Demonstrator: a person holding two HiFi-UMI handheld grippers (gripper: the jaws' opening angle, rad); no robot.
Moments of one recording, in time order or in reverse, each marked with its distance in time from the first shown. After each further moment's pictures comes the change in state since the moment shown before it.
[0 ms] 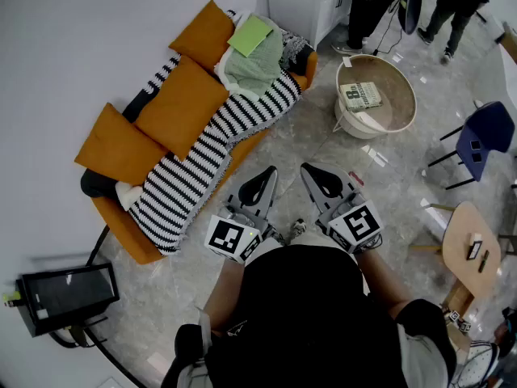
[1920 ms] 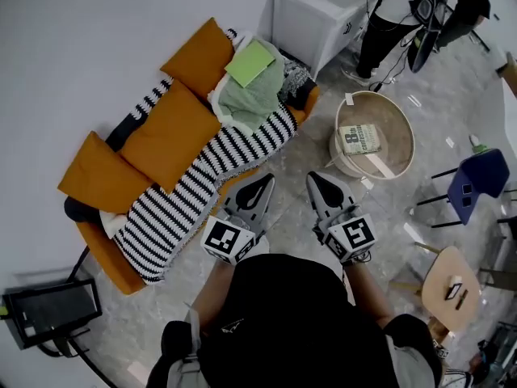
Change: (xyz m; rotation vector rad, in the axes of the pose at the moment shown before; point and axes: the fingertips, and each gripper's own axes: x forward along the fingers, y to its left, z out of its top) left arm 0.159 0.139 -0.006 -0.013 0.013 -0.020; right arm 0.130 -0.173 -0.007 0.062 0.037 -0.108
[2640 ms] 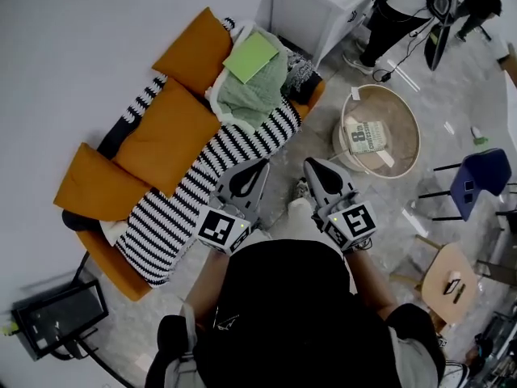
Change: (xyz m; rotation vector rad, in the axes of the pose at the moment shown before) left arm 0.054 0.111 0.007 0.005 0.024 0.001; right arm 0.114 -0.043 0.001 0.018 0.019 0.002
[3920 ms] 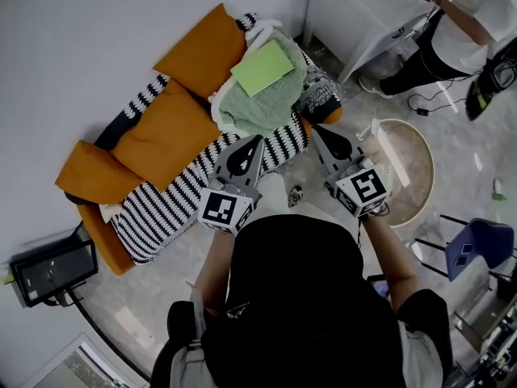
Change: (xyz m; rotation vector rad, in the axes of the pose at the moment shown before) left arm 0.233 0.143 -0.008 0.027 0.052 0.362; right arm 0.188 -0.250 0.019 -0.089 0.122 0.296
